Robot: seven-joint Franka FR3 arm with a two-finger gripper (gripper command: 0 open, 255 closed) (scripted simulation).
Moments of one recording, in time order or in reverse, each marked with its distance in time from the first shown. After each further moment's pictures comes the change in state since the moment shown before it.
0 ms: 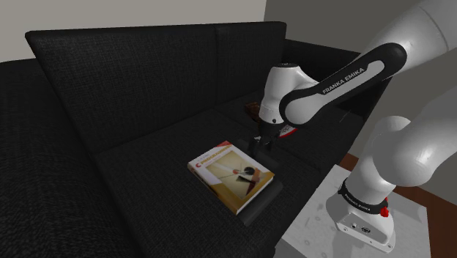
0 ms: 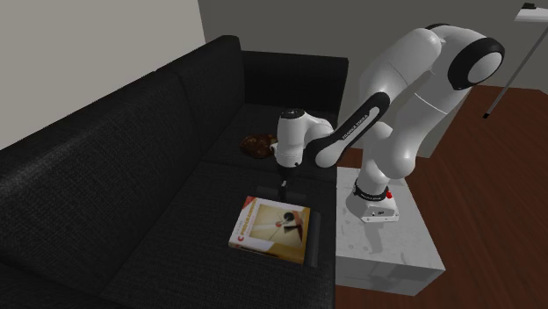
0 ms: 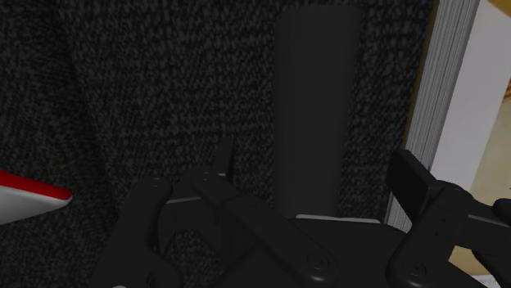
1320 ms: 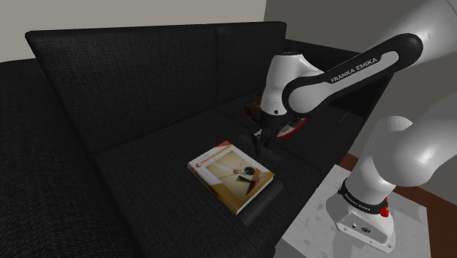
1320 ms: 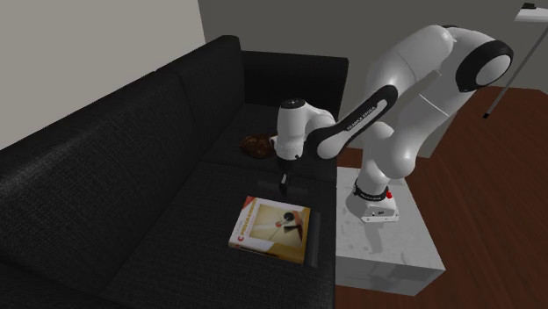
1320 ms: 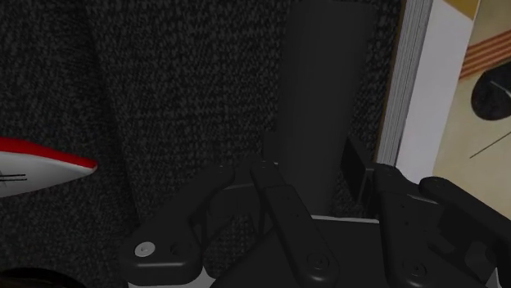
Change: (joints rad) arm -0.004 -0.075 -0.007 0.037 -0.012 -0.111 0.008
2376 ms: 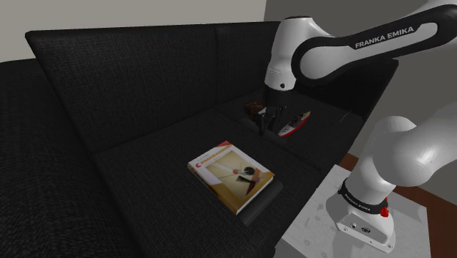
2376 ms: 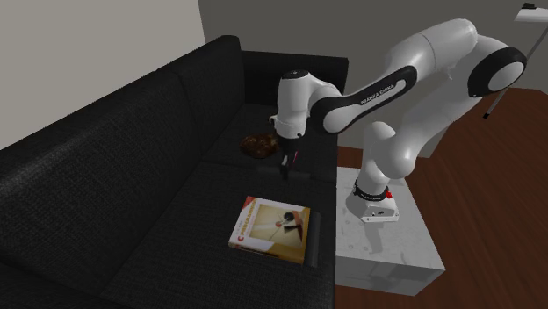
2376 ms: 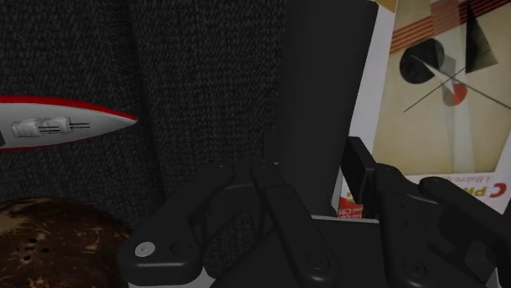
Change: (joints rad) arm -0.008 -0.134 -0.018 0.135 -0.026 -0.269 0.021
